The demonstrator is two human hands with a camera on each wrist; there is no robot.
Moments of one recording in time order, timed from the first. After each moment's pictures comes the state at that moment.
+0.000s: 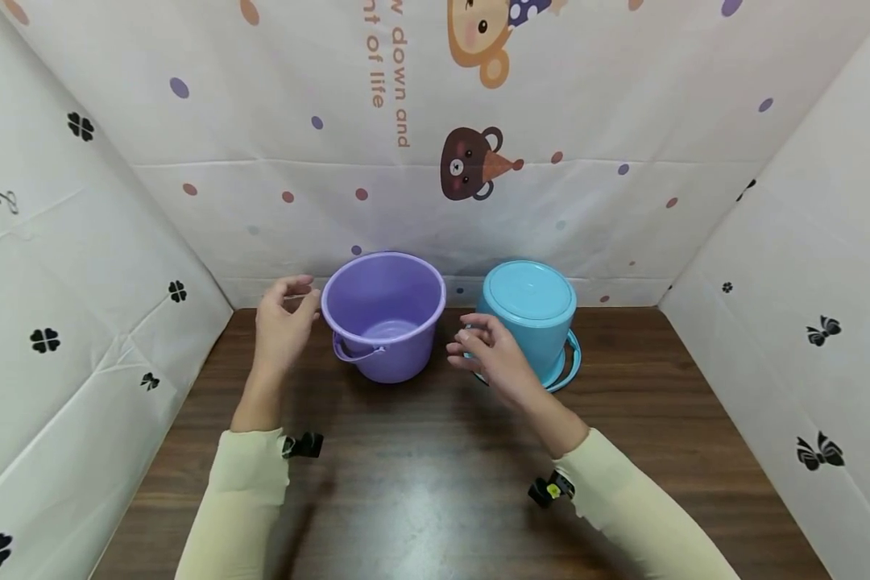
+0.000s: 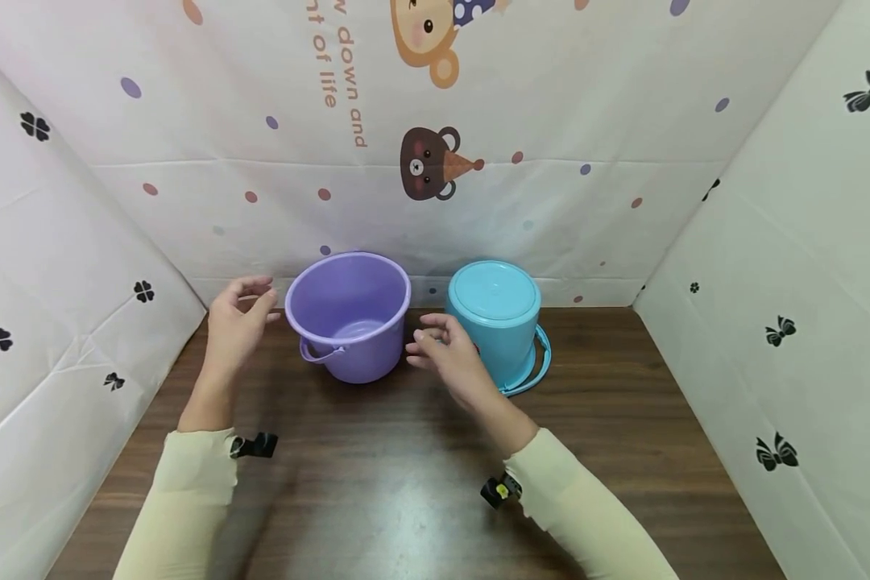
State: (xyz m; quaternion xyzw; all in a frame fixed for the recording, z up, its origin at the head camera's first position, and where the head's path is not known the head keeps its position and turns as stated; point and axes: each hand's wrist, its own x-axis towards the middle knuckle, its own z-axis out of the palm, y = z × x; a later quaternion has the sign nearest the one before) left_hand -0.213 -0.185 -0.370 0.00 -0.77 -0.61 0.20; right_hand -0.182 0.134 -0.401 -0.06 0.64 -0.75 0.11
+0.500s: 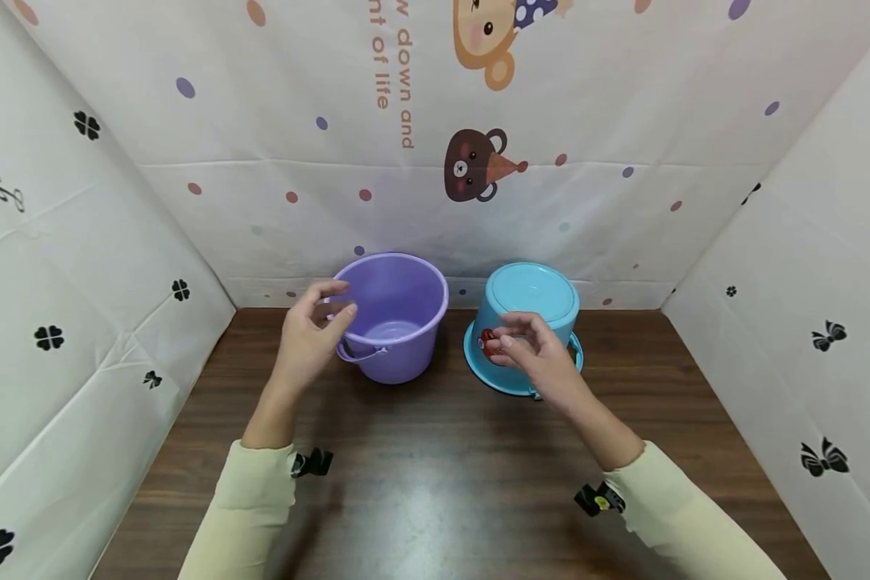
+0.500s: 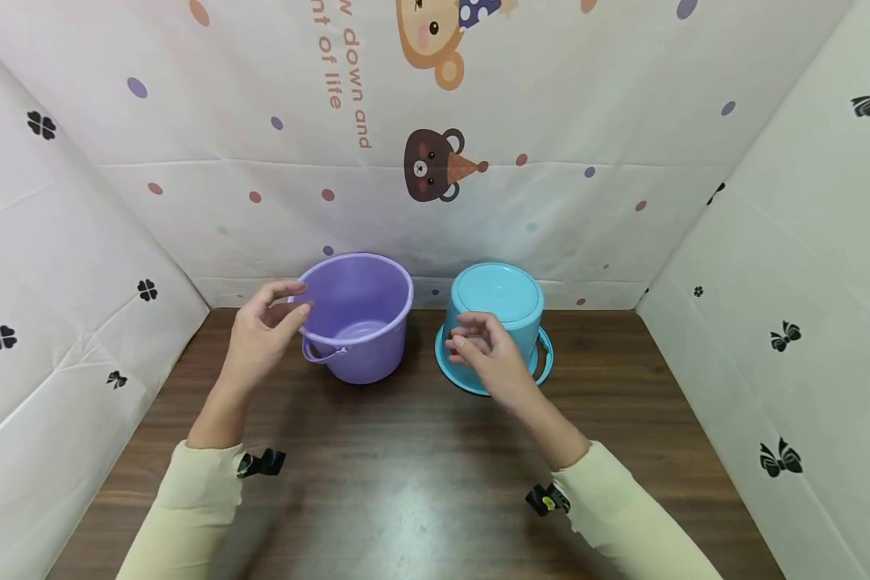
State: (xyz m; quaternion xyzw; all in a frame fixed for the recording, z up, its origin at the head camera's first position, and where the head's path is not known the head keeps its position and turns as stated) left_hand -0.189 -0.161 -0.365 -0.12 -0.77 -0.60 0.15; right_hand -0.166 0.190 -0.390 -0.16 0.71 -0.68 0.05
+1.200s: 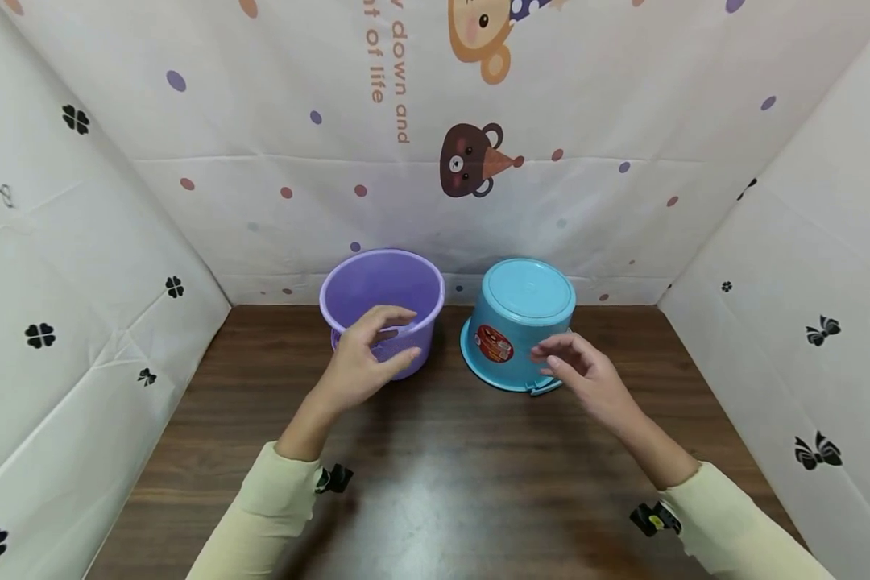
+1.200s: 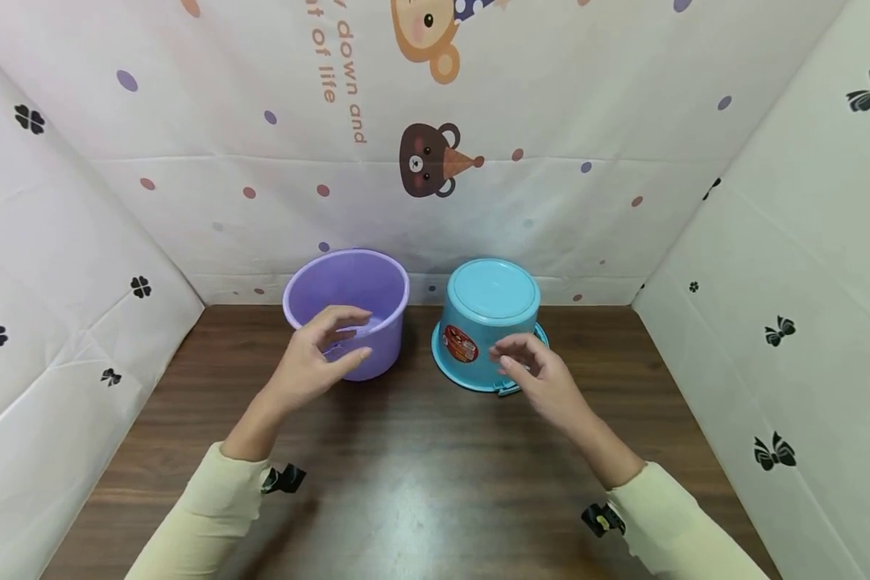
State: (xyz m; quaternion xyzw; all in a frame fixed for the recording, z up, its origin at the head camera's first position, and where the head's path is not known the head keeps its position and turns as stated) left_hand -0.173 -0.106 -0.386 -0.29 -0.78 -0.54 0.11; right_hand -0.146 0.259 -0.415 -0.21 0.76 -0.61 -0.01
